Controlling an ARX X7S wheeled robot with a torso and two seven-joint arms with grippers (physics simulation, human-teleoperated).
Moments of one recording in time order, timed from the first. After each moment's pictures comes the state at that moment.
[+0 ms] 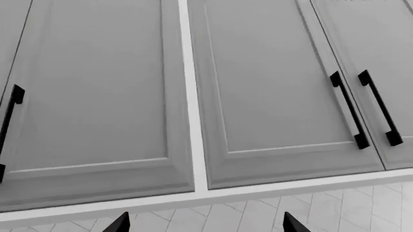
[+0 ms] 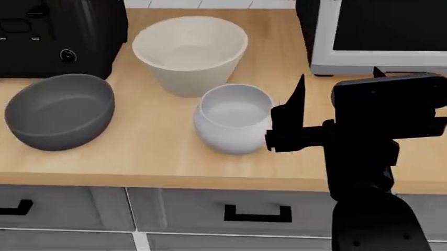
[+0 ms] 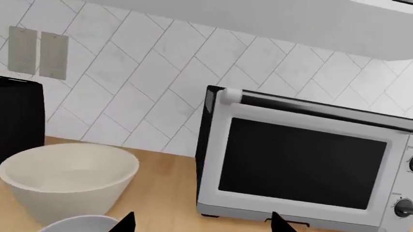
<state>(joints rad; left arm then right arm) -0.93 -0.41 -0.09 0.70 -0.56 -0.81 -0.12 0.66 0.28 -0.11 -0.35 0.18 0.80 0.12</state>
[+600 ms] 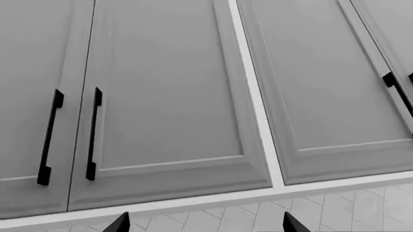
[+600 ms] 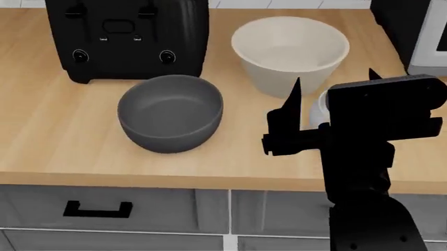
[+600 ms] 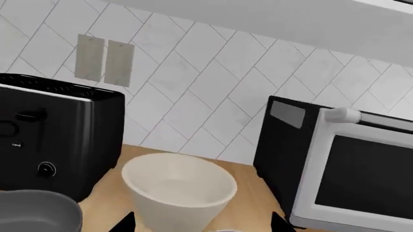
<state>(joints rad) -0.95 -0.42 -0.09 0.71 -0.58 -0.82 -0.13 0.65 0.30 -0.13 -0.35 0.18 0.79 0.13</state>
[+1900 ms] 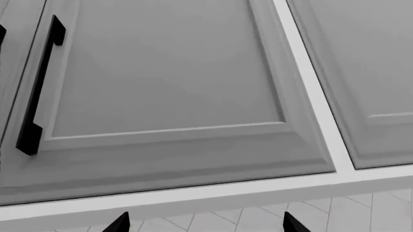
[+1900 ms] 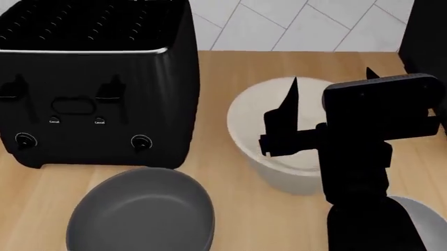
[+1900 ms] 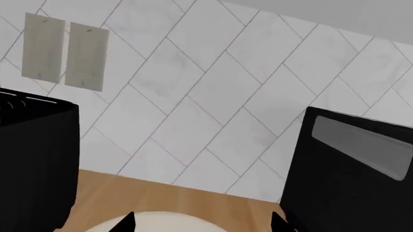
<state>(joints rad) -0.95 -0.44 -0.10 0.72 -0.61 -0.81 -0.16 0.66 0.31 -0.15 -0.37 0.20 0.81 0.14</state>
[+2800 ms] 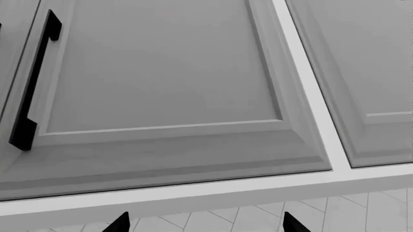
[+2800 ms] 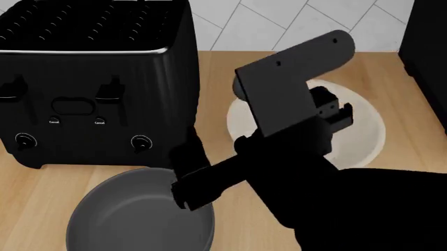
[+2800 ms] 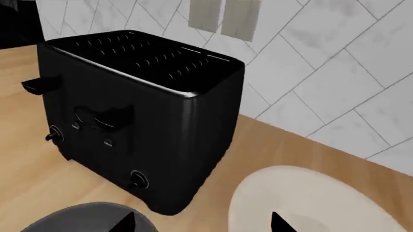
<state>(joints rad) -0.94 -0.44 -0.08 0.70 -0.61 -0.78 -0.16 1.04 0.40 -0.15 -0.45 1.44 1.48 0.70</state>
